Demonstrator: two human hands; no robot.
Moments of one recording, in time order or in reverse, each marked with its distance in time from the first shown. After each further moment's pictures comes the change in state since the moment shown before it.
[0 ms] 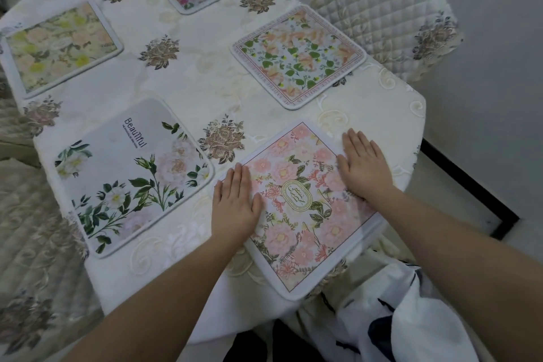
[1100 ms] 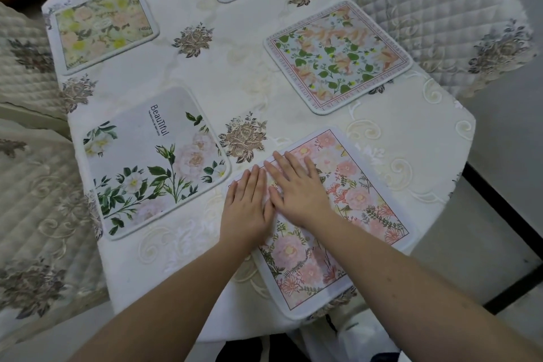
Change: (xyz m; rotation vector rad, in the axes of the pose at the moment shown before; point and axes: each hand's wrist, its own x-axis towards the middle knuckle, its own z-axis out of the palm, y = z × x) left_hand 0.000 -0.001 0.014 0.055 0.064 -0.043; right_hand -0.001 -0.152 0.037 0.003 -0.080 -0.447
